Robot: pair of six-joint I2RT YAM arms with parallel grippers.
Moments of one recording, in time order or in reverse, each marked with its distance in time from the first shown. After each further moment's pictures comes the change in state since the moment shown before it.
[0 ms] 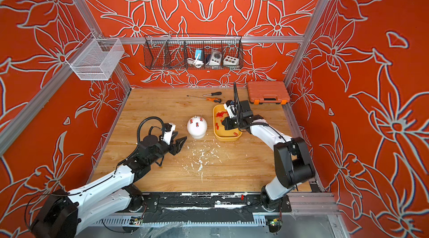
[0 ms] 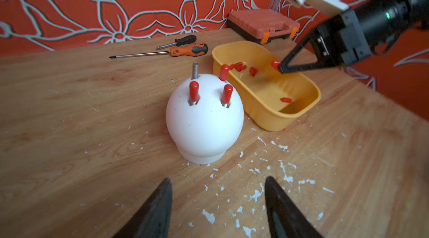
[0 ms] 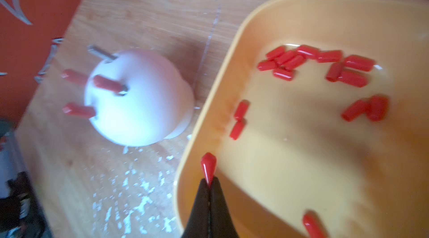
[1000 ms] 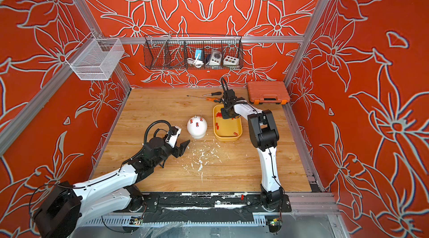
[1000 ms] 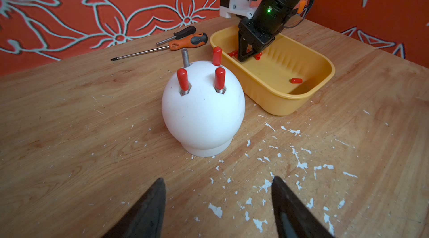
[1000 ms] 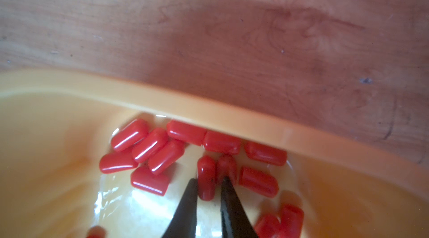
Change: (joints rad) left arm -0.163 0.063 -0.010 0.010 -0.197 0.136; right arm 0.000 0.690 0.710 -0.346 0.489 -0.053
